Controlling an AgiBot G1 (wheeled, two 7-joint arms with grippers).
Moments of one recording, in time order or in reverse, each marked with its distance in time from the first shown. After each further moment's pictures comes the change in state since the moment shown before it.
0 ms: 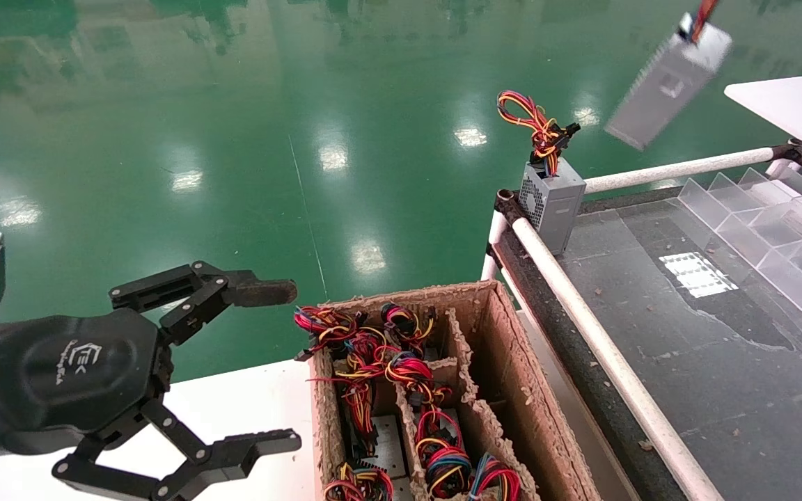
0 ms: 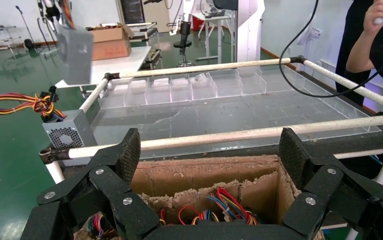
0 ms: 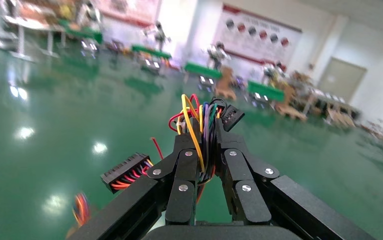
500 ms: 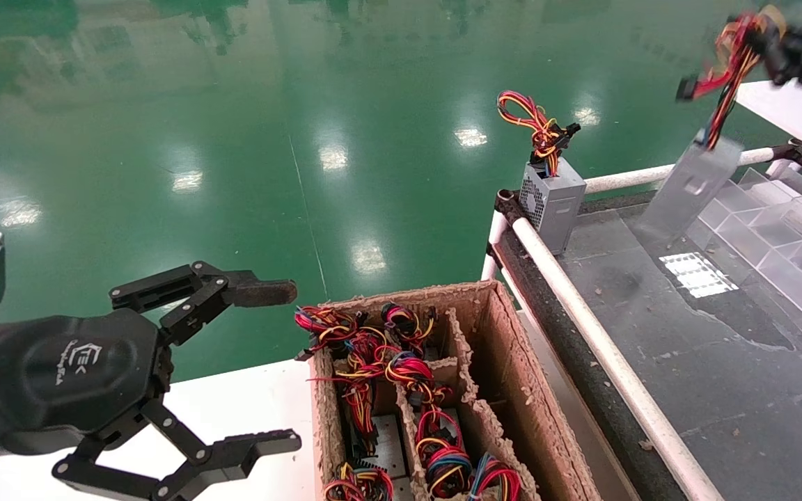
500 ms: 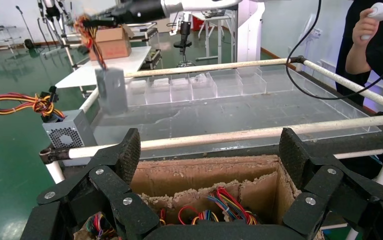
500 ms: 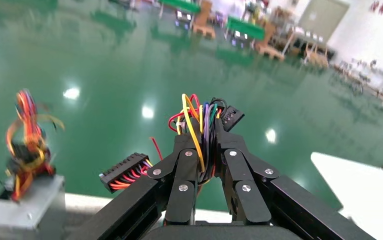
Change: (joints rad) left arm 0.000 0.000 0.000 0.000 0.000 0.000 0.000; right arm -0.065 -0.021 -0.036 -0.098 -0.055 0.130 -0.037
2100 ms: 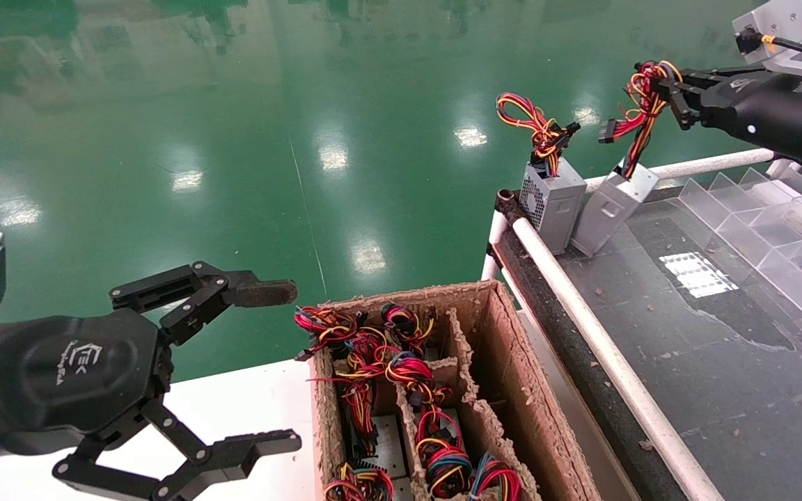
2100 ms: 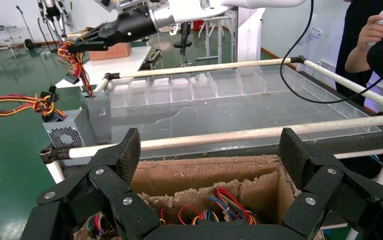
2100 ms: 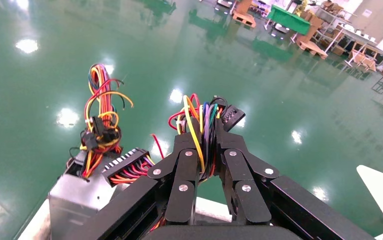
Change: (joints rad) left arm 0.000 0.000 0.001 0.000 -0.001 0.000 0.000; right arm -0.036 -0.072 -0.048 0.022 -0.071 -0.031 0.016
